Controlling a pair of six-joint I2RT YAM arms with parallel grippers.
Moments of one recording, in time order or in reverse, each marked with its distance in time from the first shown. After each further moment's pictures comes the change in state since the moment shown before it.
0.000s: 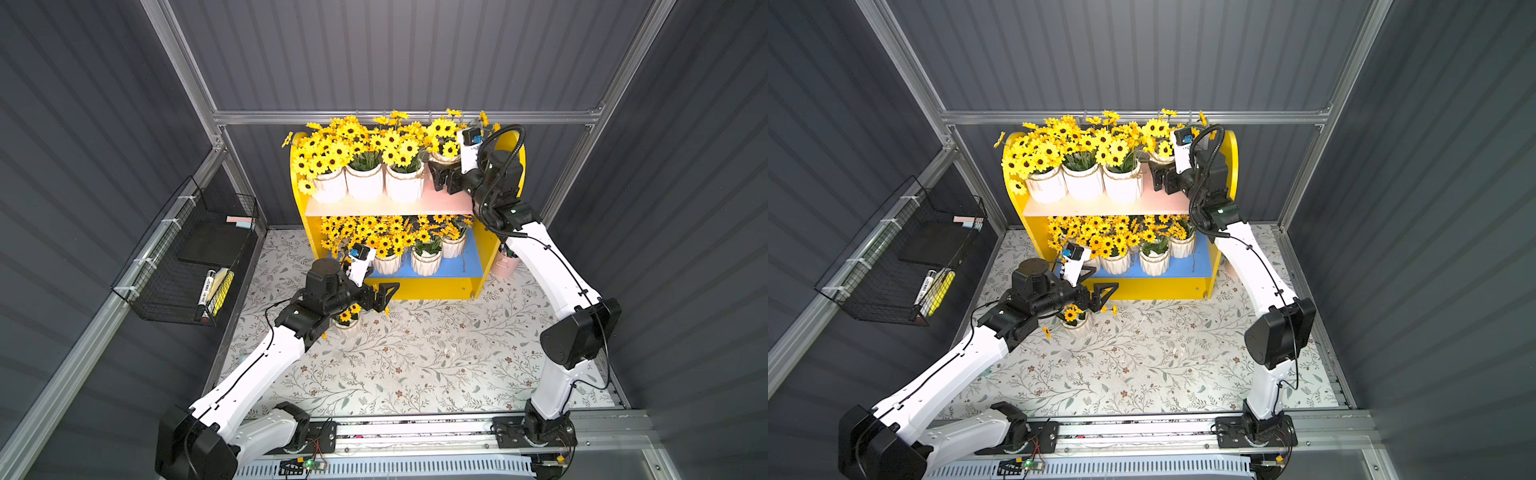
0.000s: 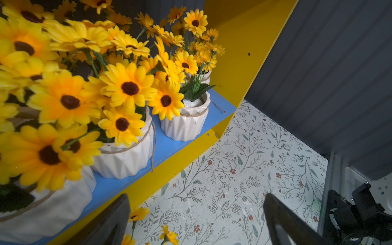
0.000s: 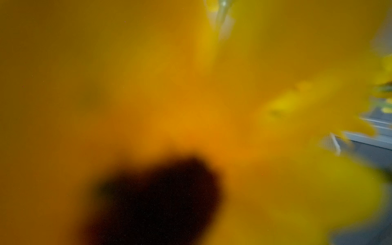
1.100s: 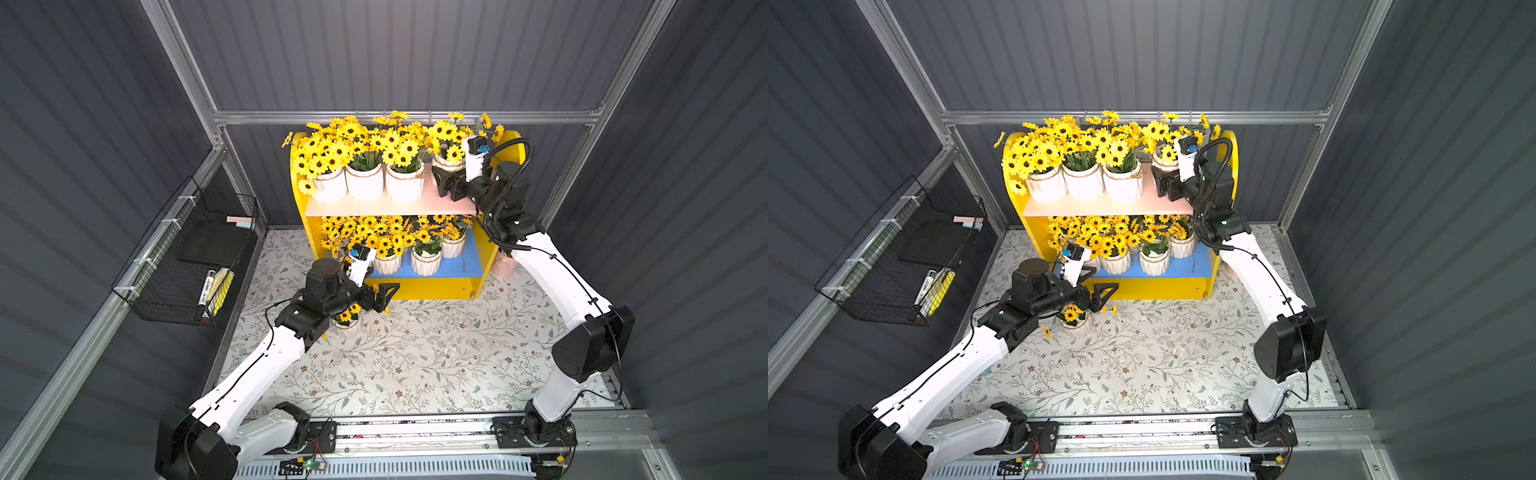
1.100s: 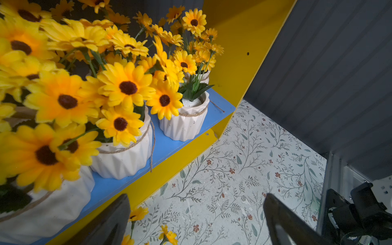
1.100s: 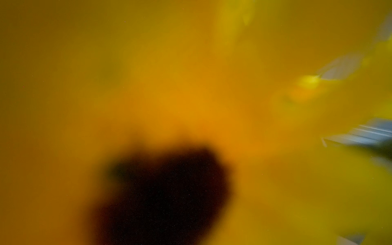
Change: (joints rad) left arm 0.000 0.000 -0.001 0.000 0.008 0.000; right arm -0.005 -0.154 -0.257 0.167 -0.021 -0.014
